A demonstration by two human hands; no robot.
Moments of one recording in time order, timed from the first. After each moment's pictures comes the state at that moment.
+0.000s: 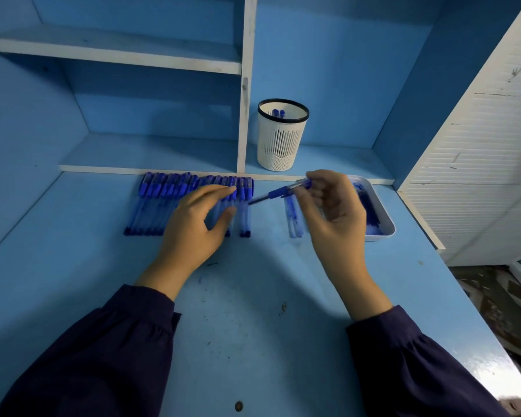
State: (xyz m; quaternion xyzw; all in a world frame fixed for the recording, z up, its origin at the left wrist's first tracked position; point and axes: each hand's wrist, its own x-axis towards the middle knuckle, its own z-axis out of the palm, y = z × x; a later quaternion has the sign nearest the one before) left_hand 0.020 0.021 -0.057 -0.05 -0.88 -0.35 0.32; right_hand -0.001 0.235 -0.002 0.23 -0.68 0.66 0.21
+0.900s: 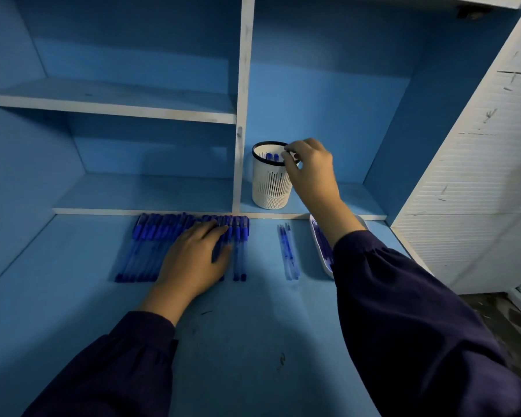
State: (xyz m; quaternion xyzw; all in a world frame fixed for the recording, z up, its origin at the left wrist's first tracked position) left_hand -0.007 0.019 -0.043 0.03 -0.97 -0.19 0.12; right_hand -0.160 0.201 0.047 0.25 -0.84 0.36 0.33
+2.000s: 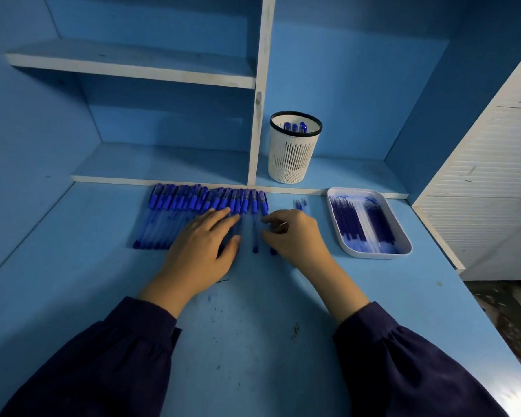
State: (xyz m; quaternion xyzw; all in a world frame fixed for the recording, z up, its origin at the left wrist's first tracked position) left_hand 0.029 0.015 -0.055 0.00 -0.97 -0.19 0.13; right_hand -0.044 0.188 -0.030 0.17 -0.91 0.38 -0.01
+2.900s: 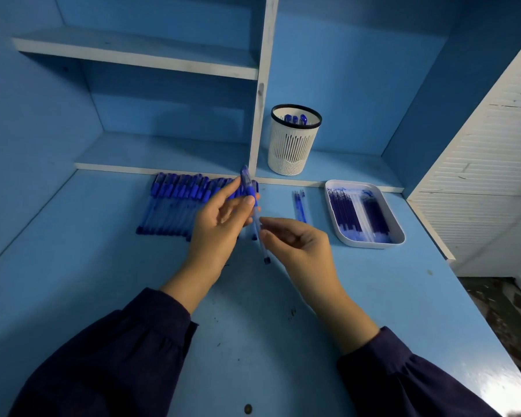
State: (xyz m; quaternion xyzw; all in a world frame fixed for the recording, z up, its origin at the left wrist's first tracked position) left_hand 0.034 0.064 -0.024 0.08 -0.63 -0.75 0.21; right_hand 0.025 0.204 -0.023 0.15 -0.68 0.72 -0.06
